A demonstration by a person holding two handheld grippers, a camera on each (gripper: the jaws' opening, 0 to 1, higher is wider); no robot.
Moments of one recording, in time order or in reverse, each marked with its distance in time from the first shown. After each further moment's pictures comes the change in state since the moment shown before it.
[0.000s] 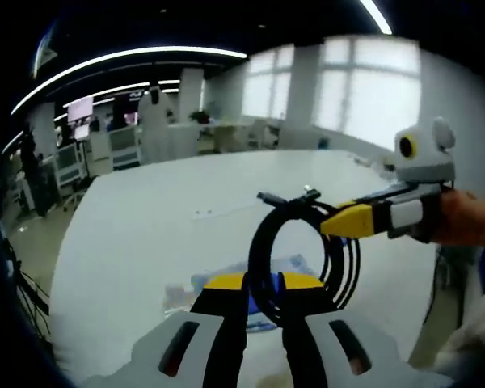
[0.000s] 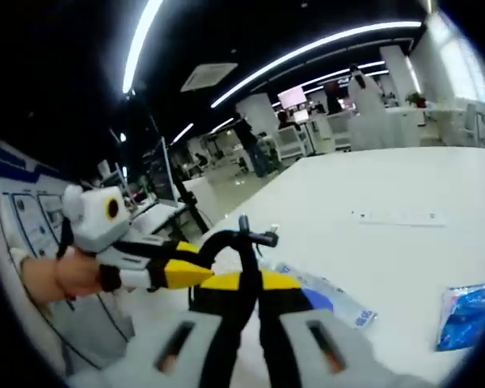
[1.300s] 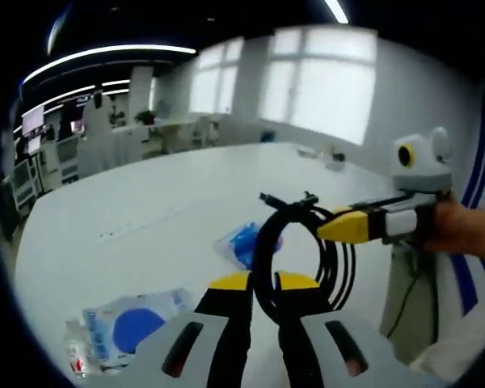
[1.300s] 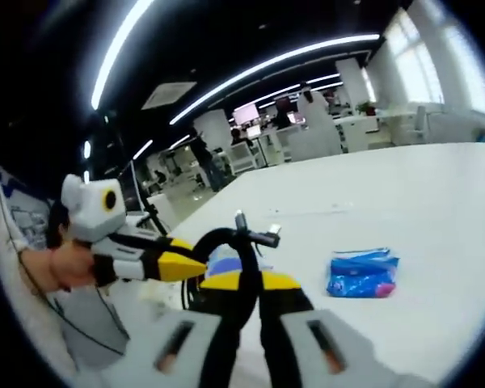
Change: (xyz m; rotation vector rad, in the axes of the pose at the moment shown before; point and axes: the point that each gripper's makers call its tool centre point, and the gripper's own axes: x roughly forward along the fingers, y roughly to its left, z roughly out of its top) left arm 0.072 -0.192 0.022 0.086 0.041 -0.254; right arm -0.187 -0.084 -0.021 0.050 -0.083 -0.239
